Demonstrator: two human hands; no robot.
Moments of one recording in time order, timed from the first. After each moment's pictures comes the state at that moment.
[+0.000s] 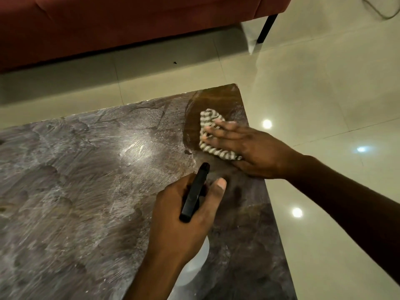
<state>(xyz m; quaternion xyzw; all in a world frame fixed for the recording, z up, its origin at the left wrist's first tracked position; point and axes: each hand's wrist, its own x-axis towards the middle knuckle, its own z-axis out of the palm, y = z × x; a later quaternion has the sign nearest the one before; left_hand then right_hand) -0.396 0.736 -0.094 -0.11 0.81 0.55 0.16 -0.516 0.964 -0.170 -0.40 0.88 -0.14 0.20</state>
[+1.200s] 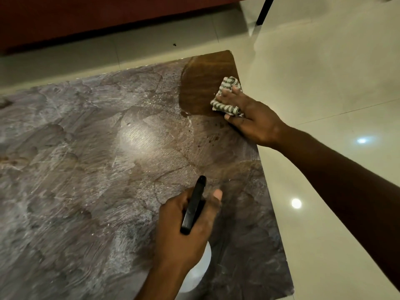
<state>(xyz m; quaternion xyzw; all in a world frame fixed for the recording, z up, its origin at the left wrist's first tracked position) -0.276 0.742 -0.097 -0.17 0.81 0.53 0.20 -0.467 0.964 -0.153 -0.16 0.91 -0.33 0.20</state>
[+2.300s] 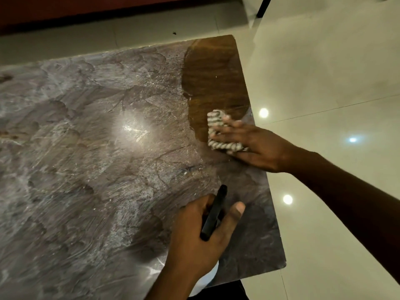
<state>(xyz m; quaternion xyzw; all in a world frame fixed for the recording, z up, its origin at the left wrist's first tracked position) -0.221 0.750 -0.089 -0.13 0.77 0.56 0.26 -0.384 0.976 -0.156 -0.34 0.87 -0.26 0.23</state>
